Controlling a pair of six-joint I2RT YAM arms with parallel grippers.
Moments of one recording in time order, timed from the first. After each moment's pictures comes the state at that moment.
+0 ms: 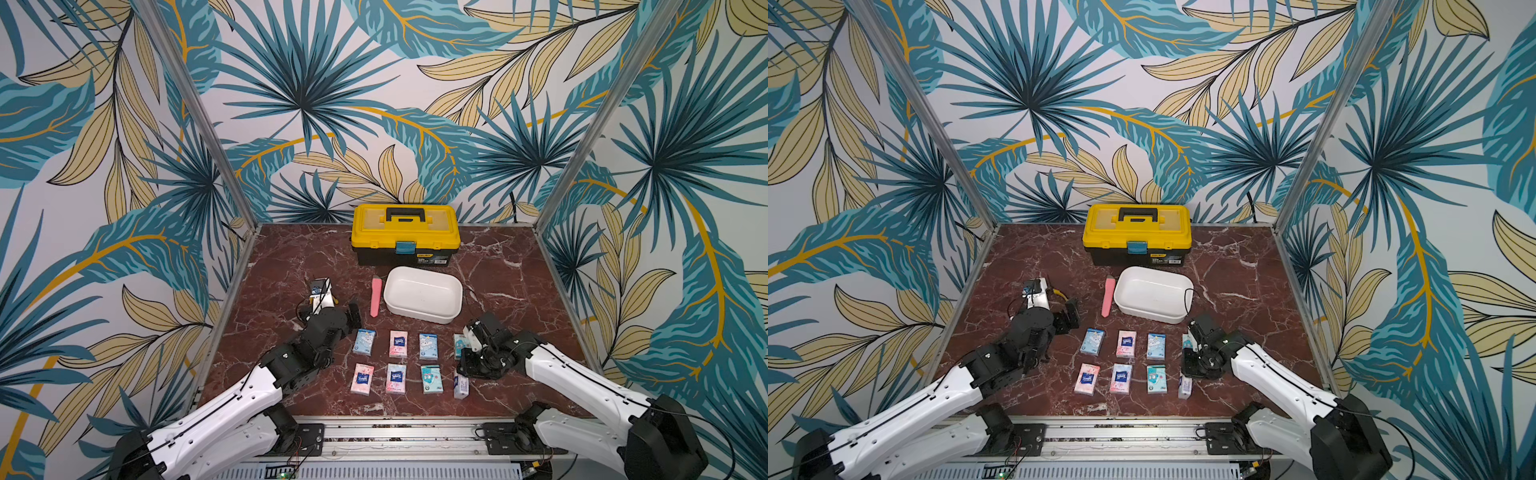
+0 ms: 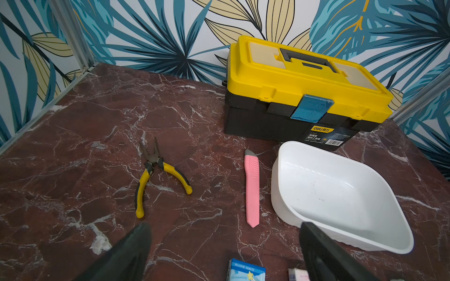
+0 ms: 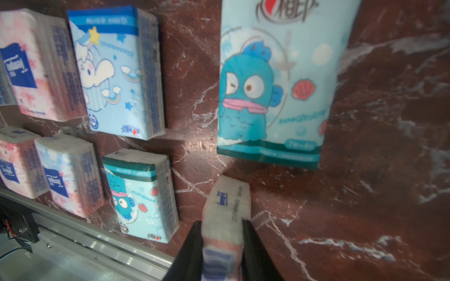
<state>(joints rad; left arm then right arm) -0.76 0.87 0.63 -0.25 -0.63 -0.57 0.52 1.10 0.58 -0.76 -0.19 0.59</state>
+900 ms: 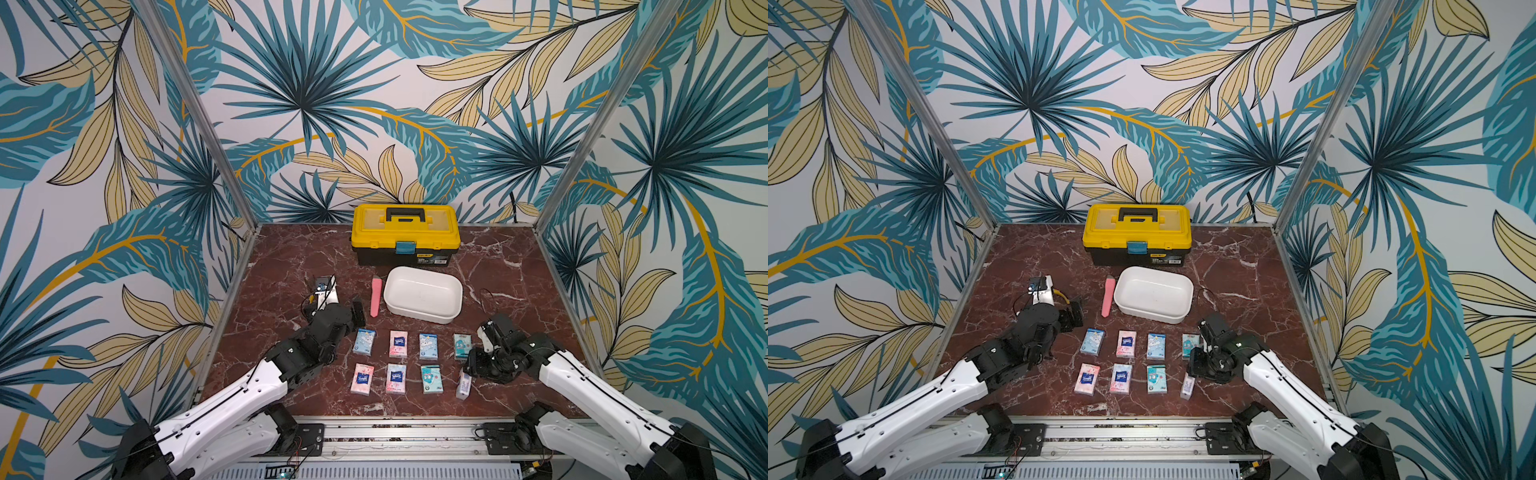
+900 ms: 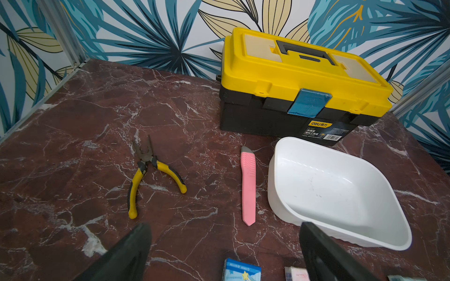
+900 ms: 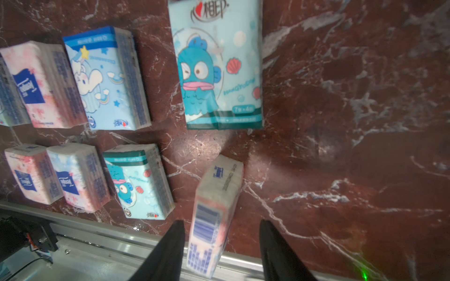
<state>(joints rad) -0.76 0.92 0.66 -0.25 -0.61 -0.57 0.47 0.96 0.63 -0.95 -0.17 0.67</state>
